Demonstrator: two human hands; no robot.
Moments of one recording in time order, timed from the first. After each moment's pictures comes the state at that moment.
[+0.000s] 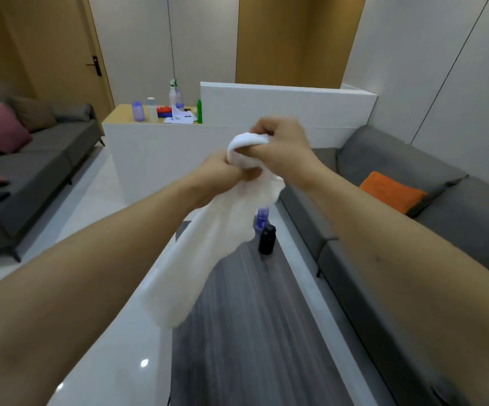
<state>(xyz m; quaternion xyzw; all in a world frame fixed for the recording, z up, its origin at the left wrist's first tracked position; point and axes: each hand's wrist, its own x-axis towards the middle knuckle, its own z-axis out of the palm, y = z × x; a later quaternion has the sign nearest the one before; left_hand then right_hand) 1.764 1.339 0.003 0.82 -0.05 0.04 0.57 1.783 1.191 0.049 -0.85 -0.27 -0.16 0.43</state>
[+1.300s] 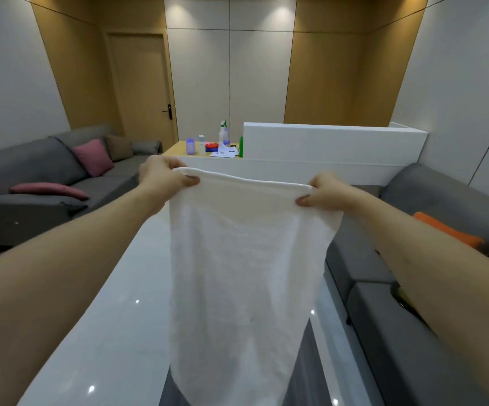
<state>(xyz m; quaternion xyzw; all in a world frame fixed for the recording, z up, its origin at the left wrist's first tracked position) 1.706 1.324 0.030 0.81 0.21 0.32 0.44 1.835 1.016 0.041 -0.94 -0.25 0.03 0.24</state>
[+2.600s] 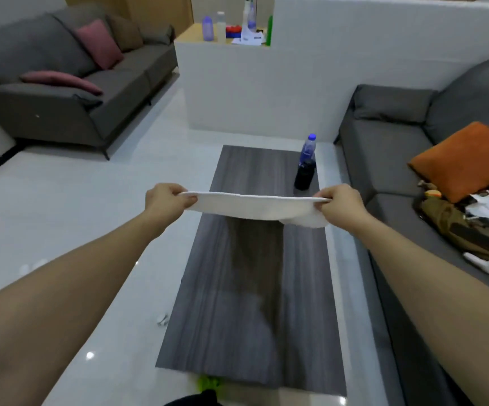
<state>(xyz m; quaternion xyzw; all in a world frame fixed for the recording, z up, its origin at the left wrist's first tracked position) 1.580 1.298 -0.217 0.82 0.36 0.12 0.42 1.748 0.984 -0.197 -0.93 -0.17 0.12 0.31</state>
